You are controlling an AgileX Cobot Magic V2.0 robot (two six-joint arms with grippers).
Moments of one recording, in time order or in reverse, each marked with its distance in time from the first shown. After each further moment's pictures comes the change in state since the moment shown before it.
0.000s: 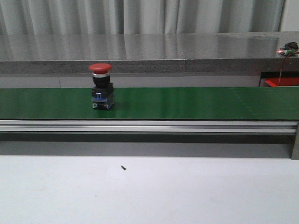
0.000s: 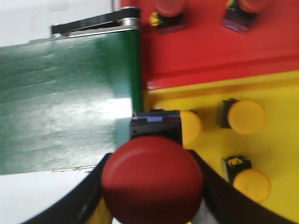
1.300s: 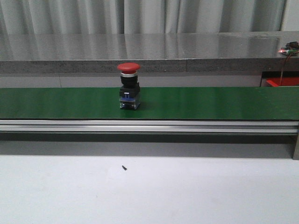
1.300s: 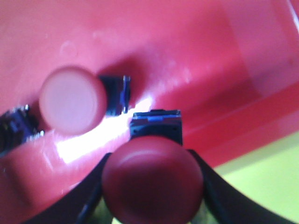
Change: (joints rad) left arm 0.000 0.000 0.000 0.000 -0.005 0.000; right arm -0.189 0.594 -0.392 0.019 -0.115 0.068
